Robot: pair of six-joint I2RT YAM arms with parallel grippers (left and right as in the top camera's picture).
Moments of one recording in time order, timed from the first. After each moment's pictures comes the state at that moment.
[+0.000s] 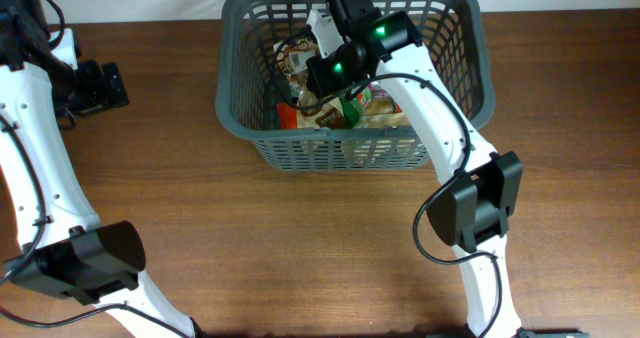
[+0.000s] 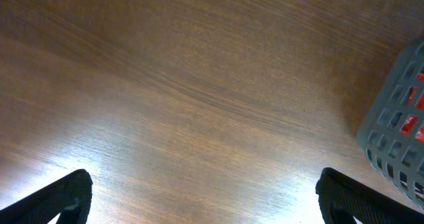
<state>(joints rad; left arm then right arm) 0.32 1.99 2.37 -1.68 -0.03 -0.02 0.44 2.32 2.37 -1.15 -0.36 0.07</state>
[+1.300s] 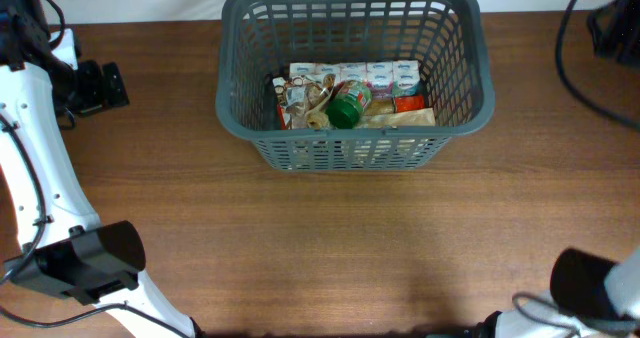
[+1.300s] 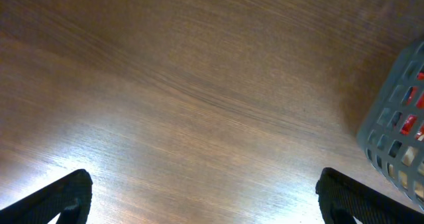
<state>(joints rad) 0.32 1.99 2.37 -1.68 -0.03 -0.02 -0.35 1.77 2.66 -1.59 -0.23 -0.04</state>
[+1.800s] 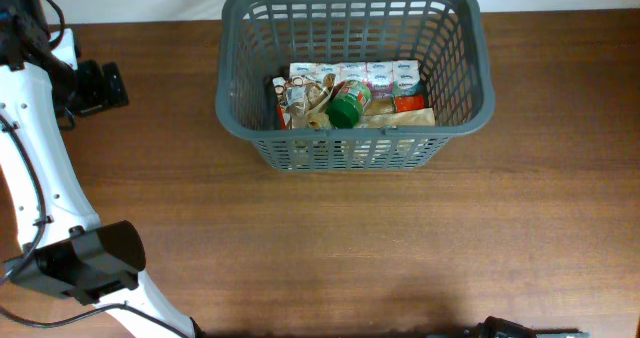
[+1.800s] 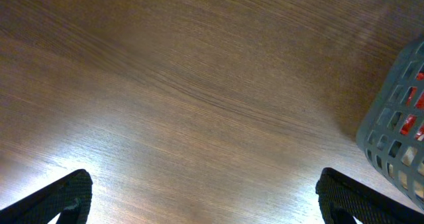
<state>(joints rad) 0.32 1.99 2.37 -1.68 -0.03 -0.02 -0.34 0.97 2.69 -1.69 -0.18 -0.09</state>
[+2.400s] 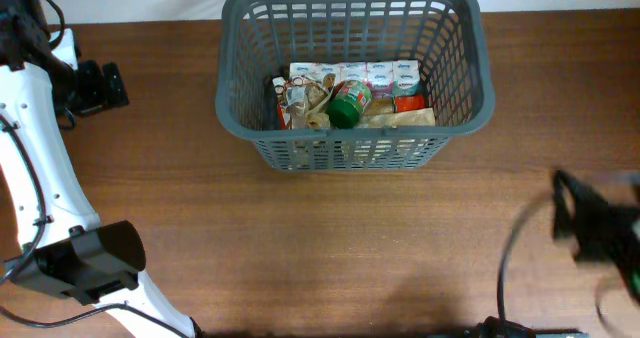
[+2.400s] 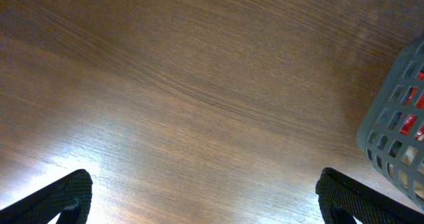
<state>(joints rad) 0.32 1.99 2.37 -1.68 -0.03 -0.02 -0.34 0.86 1.70 -1.30 -0.31 -0.05</state>
